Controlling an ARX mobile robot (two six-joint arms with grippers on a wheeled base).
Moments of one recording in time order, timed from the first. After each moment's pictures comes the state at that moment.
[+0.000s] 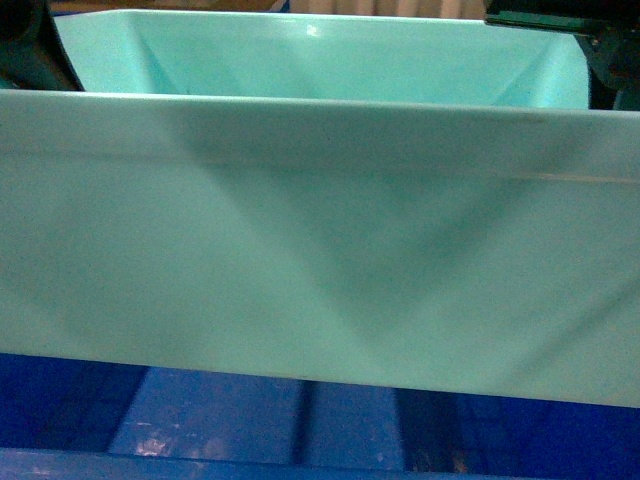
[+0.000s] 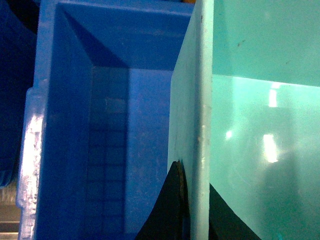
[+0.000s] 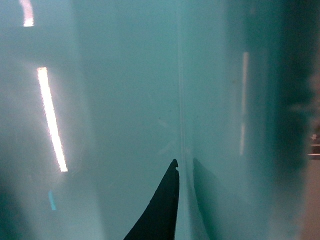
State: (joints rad) left arm -0.23 1.52 1.34 -0.68 -0.03 -0.25; right arm 0.34 1.78 1.67 -1.16 0.03 0.48
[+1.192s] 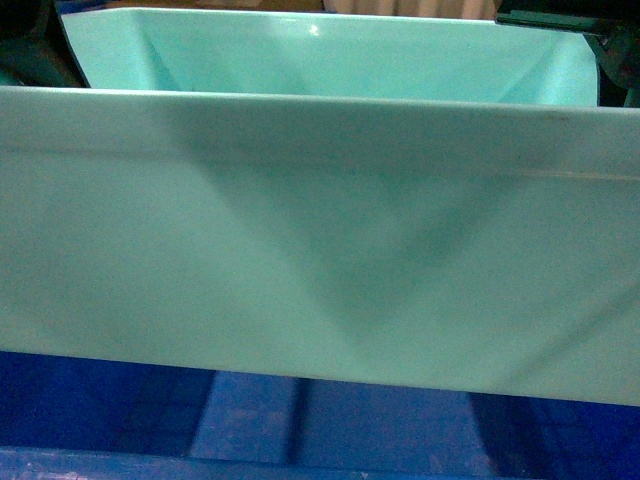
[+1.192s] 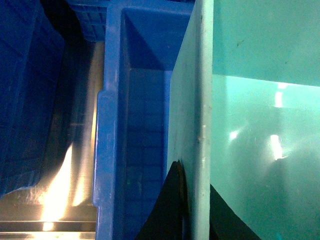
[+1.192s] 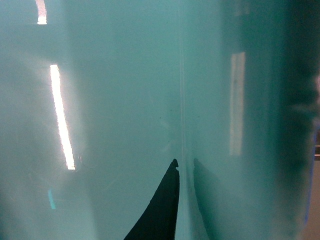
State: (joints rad) left arm -0.23 1.52 1.34 -0.68 -0.03 -0.25; right arm 0.33 1.78 1.67 -1.16 0.02 0.47
